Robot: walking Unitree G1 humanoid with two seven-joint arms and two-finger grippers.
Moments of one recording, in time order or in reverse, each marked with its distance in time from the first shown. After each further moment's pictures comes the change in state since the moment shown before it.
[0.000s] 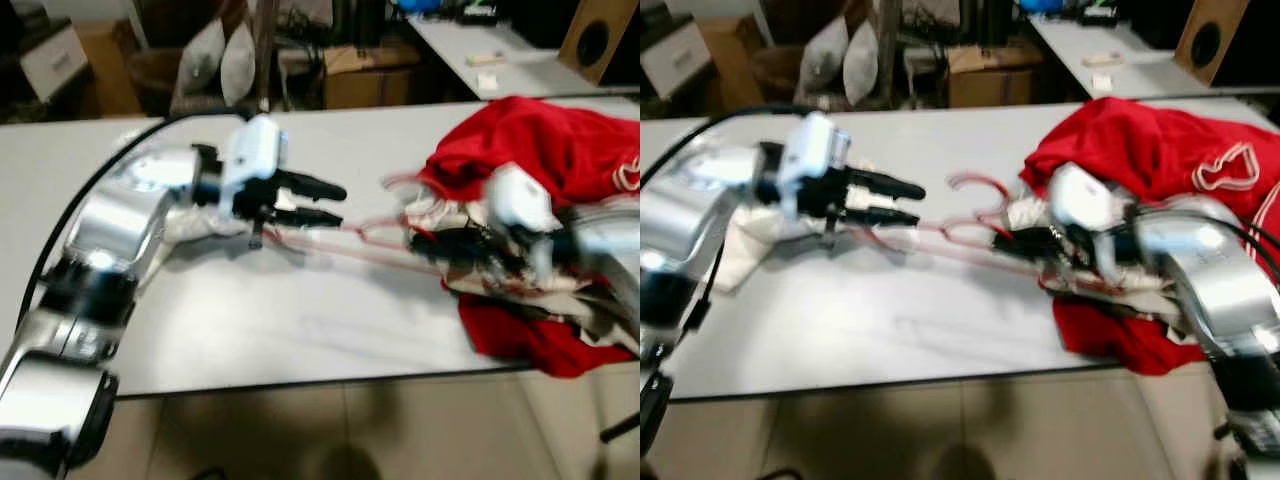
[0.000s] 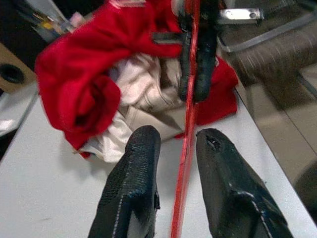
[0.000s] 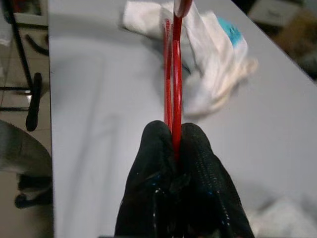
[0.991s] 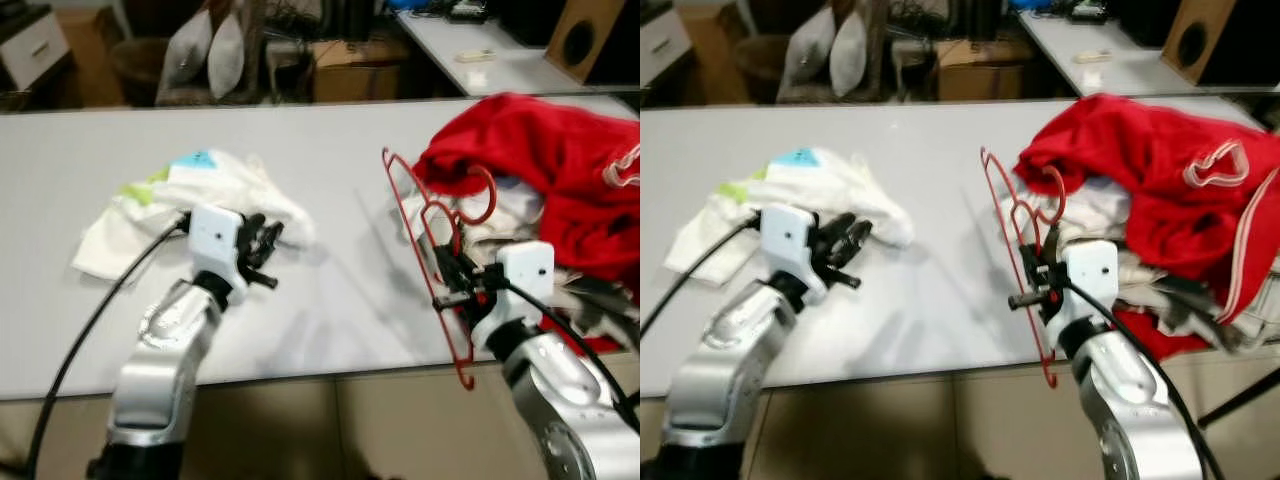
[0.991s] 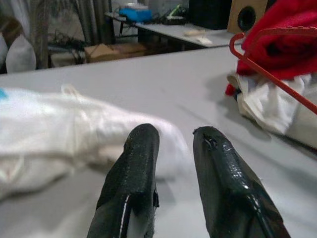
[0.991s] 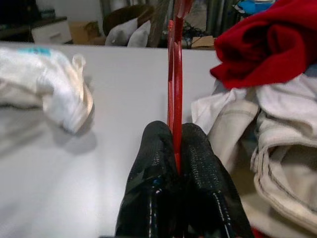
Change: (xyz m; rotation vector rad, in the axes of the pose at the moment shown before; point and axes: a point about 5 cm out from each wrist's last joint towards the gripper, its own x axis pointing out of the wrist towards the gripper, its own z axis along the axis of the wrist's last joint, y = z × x) left arm 0.021 -0.084 -0.074 -0.572 0.040 1.051; right arm 0.035 0.078 -0.031 0.503 -0.137 -0.933
